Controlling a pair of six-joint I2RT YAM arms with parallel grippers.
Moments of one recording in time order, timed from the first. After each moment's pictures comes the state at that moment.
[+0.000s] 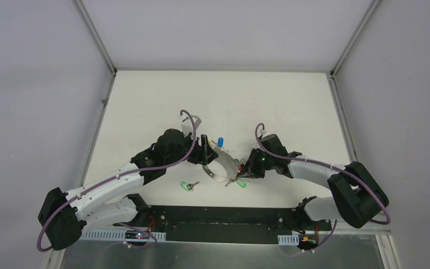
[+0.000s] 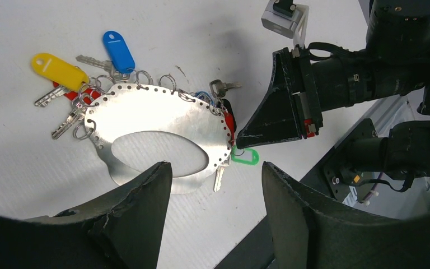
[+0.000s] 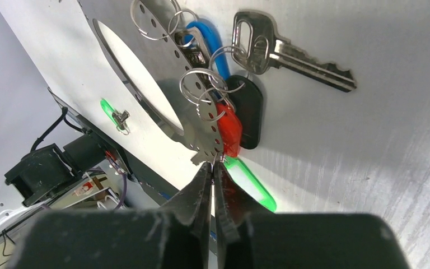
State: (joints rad) left arm -0.82 0.97 0.62 -0.02 0.07 -0.61; right arm 0.60 1.34 0.47 -0.08 -0.46 0.95
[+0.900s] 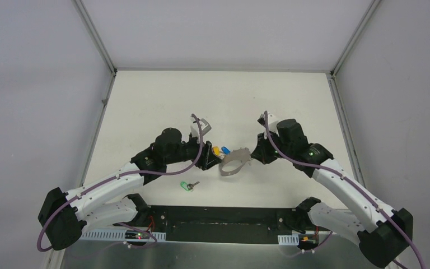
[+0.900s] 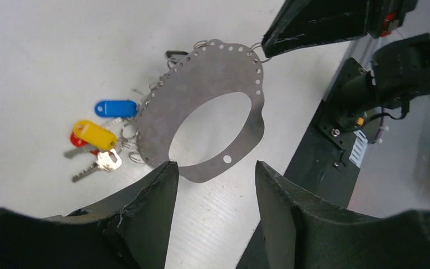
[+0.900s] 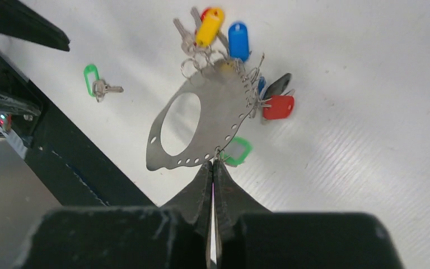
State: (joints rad) left arm -0.82 0.97 0.62 0.04 0.27 -0.38; right arm 0.60 0.99 0.78 -0.54 -0.27 0.26
